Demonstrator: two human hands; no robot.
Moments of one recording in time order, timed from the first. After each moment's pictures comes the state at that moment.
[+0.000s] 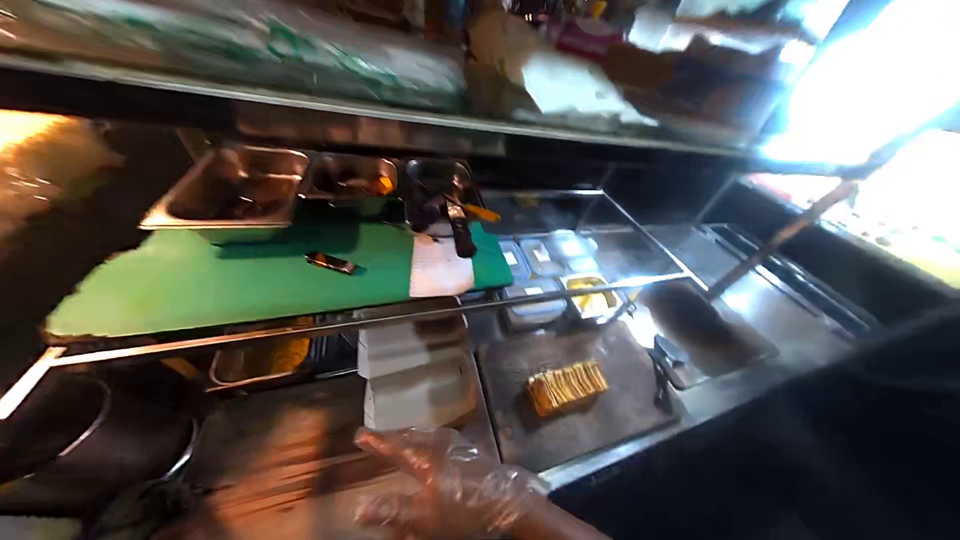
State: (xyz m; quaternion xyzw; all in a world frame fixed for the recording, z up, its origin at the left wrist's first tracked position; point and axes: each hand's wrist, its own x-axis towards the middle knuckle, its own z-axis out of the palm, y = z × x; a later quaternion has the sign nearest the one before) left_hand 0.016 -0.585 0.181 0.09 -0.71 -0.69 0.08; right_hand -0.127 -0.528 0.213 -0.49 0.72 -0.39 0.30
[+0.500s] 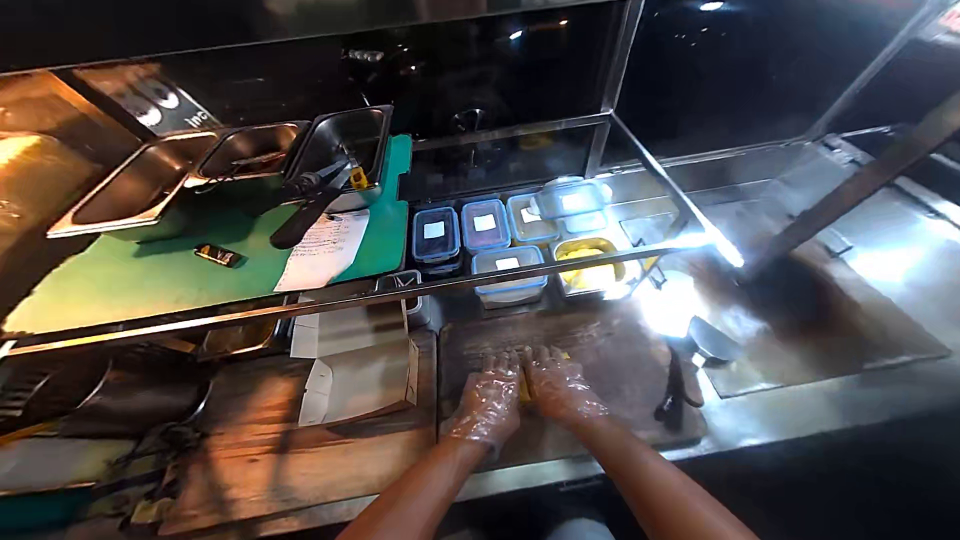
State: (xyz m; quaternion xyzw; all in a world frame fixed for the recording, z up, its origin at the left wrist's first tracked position) left_hand -0.285 -0.408 0.085 0.14 -0.95 -0.11 -0.28; right_hand -0.367 -0.296 0.065 -0.33 0.88 -0.02 0.35
